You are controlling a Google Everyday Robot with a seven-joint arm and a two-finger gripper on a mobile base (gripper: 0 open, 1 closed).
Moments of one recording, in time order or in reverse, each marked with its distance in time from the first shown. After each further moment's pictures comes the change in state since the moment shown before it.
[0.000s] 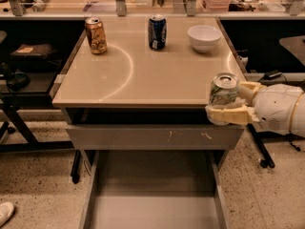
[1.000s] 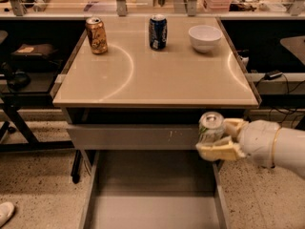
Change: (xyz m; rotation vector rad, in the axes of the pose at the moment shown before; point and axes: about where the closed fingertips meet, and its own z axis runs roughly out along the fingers) arm 0.076 0.052 0.015 -0.110 0.081 0.040
